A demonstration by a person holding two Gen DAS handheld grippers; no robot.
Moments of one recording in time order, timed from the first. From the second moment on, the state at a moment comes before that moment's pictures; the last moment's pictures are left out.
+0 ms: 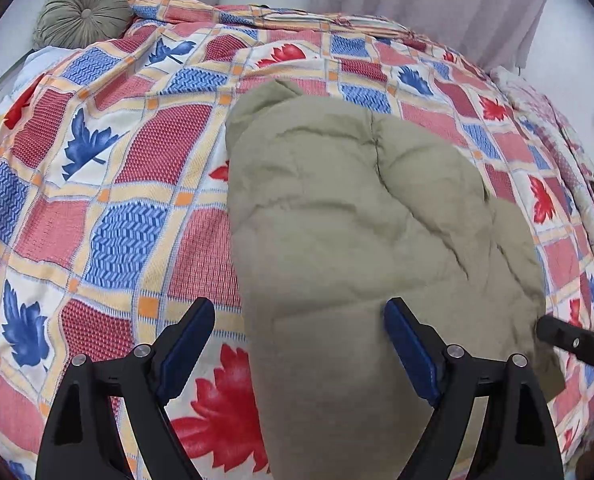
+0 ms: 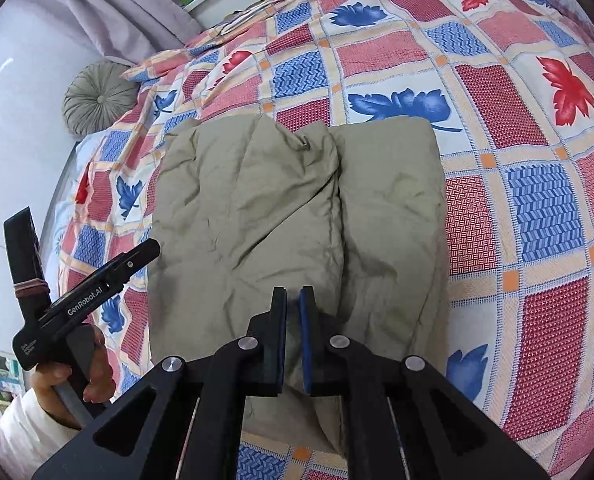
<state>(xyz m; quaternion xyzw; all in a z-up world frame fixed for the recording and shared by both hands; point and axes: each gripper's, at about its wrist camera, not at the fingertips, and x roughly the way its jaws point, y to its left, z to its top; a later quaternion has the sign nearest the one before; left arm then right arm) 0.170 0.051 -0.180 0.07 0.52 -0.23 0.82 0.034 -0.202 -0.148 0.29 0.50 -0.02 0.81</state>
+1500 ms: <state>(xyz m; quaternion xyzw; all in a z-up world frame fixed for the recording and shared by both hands) 0.048 0.110 -0.108 0.09 0.61 -0.23 0.76 -0.059 -0.149 -0.109 0.30 0.59 -0.05 0.75</state>
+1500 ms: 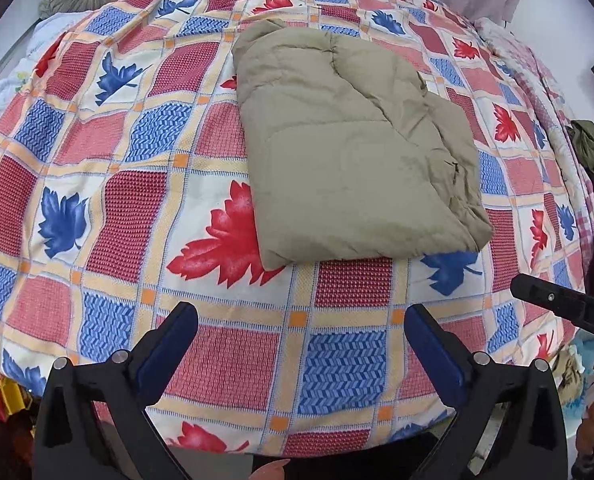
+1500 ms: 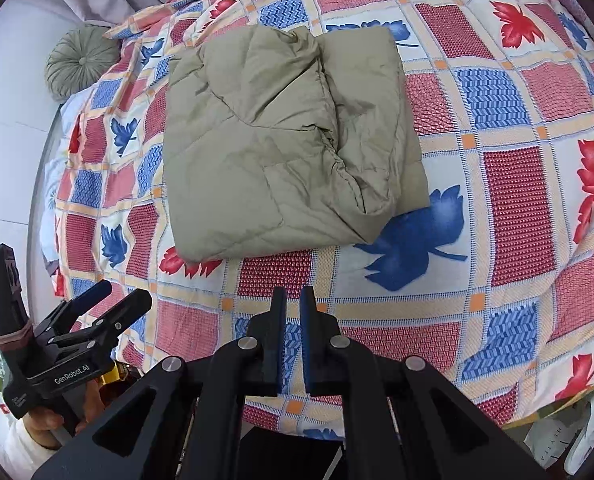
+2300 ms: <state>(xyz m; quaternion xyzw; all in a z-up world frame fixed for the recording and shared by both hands) -0.019 0.143 0.001 0.12 0.52 -0.16 0.83 -0.127 -0.106 0.011 0.20 0.52 -0.11 0.82</state>
